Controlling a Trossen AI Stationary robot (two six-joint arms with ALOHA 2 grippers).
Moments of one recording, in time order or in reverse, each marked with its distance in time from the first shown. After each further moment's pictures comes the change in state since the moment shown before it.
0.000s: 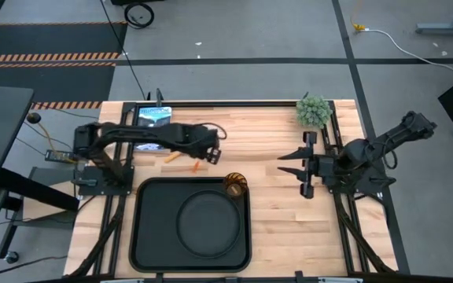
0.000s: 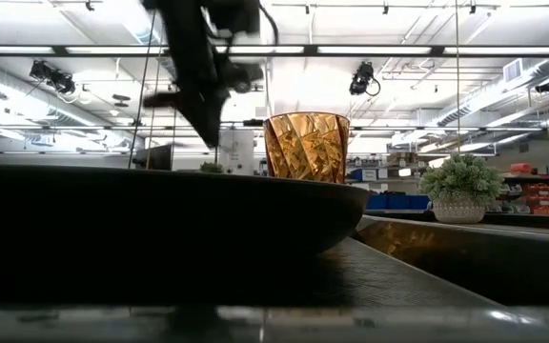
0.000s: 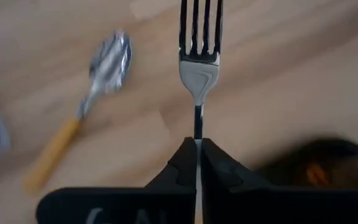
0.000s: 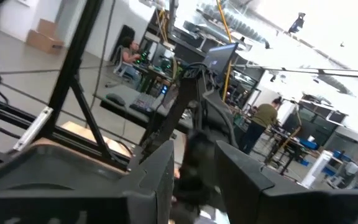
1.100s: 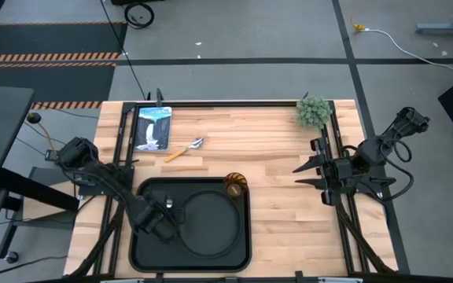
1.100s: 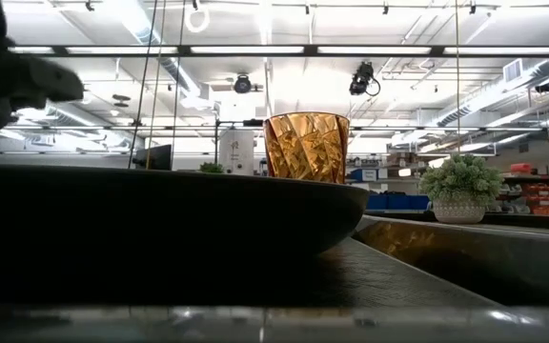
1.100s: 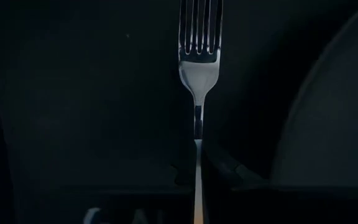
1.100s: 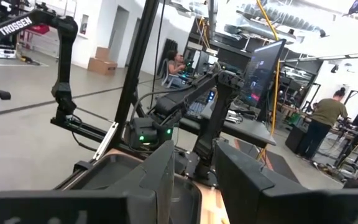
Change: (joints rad) left arm -0.810 -0.040 -0.372 0.061 0.048 -1.243; right arm 0.138 -0.131 0.000 -0.191 -0.050 0.179
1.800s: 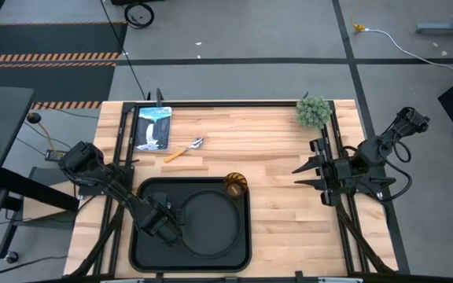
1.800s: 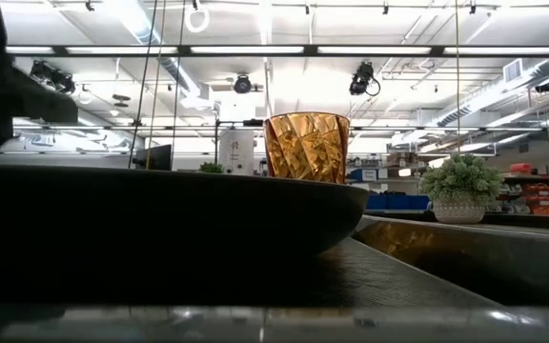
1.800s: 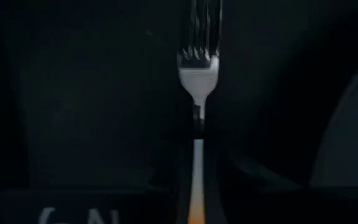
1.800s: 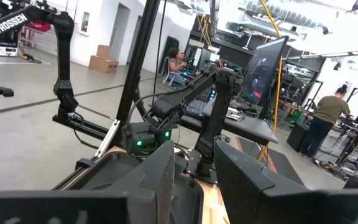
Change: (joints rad) left arm 0.001 0.076 0.035 -0.048 0.051 0.001; right arm 0.000 0.005 0.000 -0.008 -0.001 0.008
